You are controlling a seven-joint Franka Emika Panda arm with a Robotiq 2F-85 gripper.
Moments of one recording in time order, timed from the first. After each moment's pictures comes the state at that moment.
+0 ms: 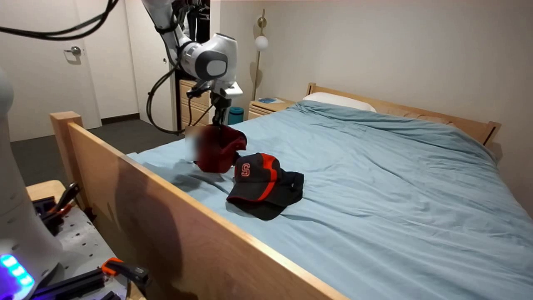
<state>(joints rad) 0.26 0.39 -0.06 -2.06 0.24 2.56 1.00</state>
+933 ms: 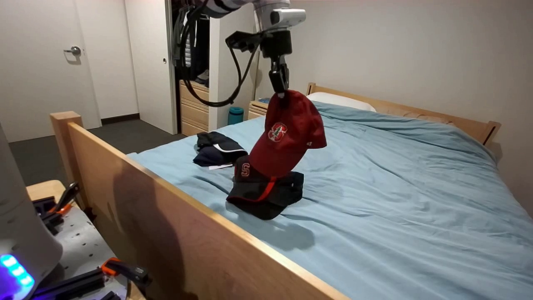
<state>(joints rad) -0.02 -0.06 -0.21 -2.14 -0.35 2.22 1.15</state>
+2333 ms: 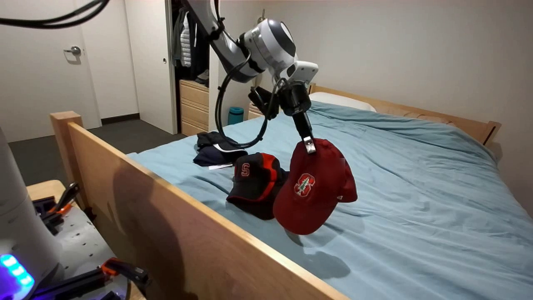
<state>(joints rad) -0.05 0.35 -0.20 -1.92 -0.84 1.87 1.43</state>
